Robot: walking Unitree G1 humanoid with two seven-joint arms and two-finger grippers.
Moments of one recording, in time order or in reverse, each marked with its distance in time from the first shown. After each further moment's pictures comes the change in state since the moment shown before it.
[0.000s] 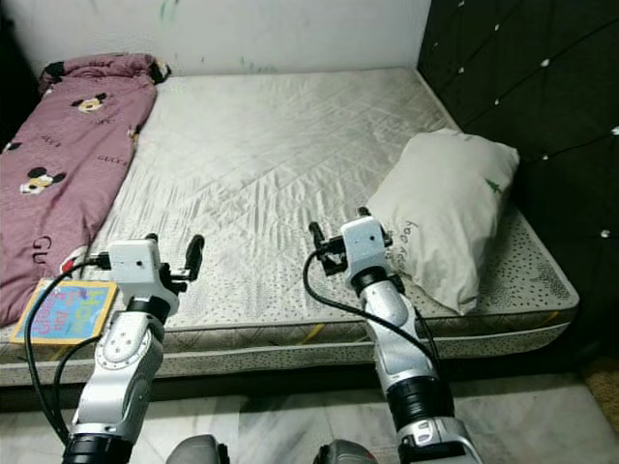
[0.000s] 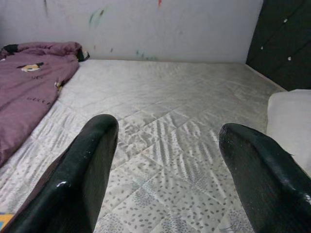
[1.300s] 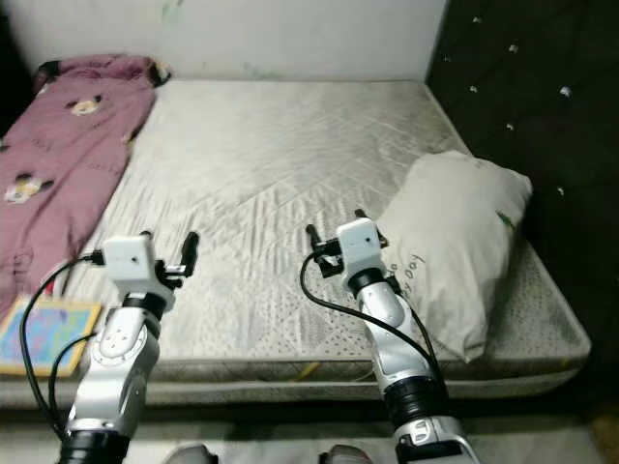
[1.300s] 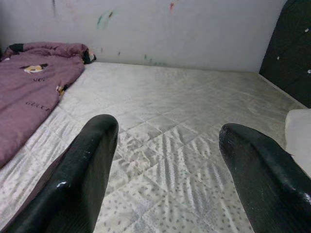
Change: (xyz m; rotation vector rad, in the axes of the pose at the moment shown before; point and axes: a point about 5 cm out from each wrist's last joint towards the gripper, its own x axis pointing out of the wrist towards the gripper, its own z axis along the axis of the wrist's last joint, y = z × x) left arm 0.004 0.000 0.004 -0.001 -0.011 0.003; right arm 0.001 -0.002 -0.002 -0.018 0.007 0.003
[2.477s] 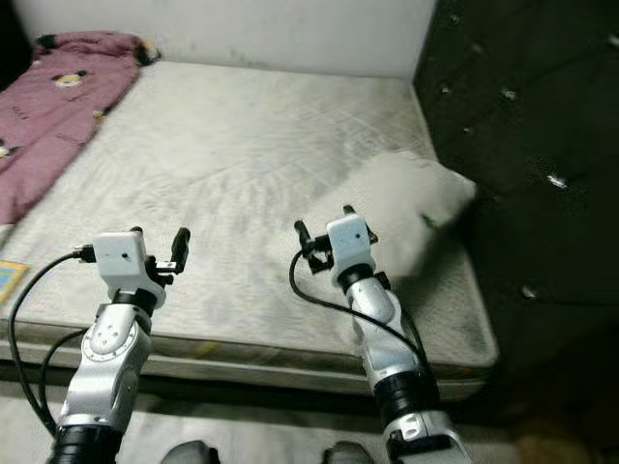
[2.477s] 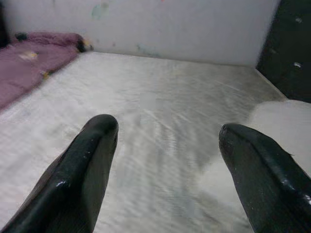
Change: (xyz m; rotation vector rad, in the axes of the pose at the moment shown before) left arm 0.001 0.008 -0.002 0.000 0.012 0.024; right arm 0.005 0.007 0.004 0.015 -0.017 0.022
